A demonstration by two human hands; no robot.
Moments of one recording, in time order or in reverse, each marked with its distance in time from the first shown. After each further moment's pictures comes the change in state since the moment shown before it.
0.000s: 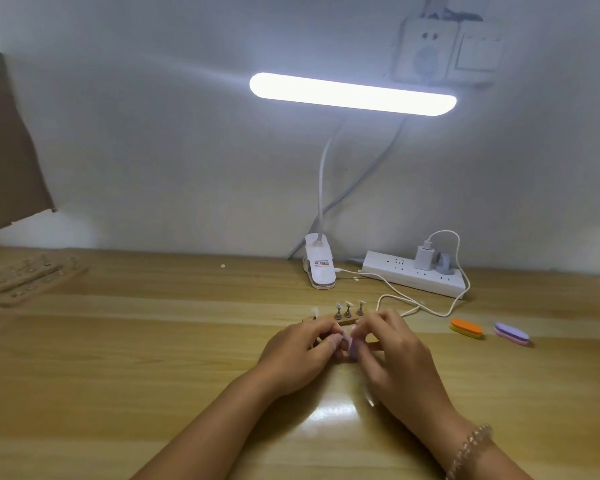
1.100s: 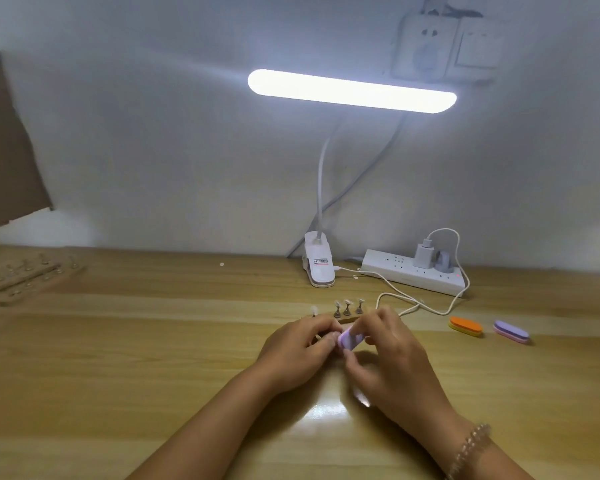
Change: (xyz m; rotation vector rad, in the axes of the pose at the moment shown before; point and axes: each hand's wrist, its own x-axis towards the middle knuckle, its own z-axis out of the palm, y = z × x) left_hand 0.002 -0.001 0.001 -0.011 0.003 -0.010; right_hand -0.001 -0.005 -0.001 0.030 0.016 -0.085
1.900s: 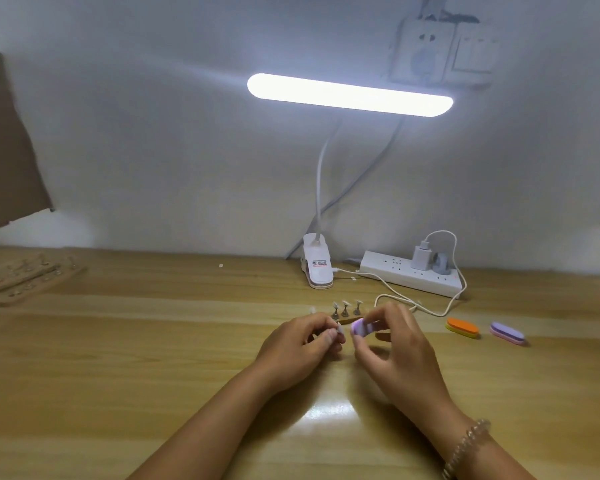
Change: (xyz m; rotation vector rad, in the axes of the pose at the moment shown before) left_hand -0.001 0.000 -0.001 -0.121 0.034 0.028; right_hand 0.003 0.012 -0.001 0.061 0.082 0.123
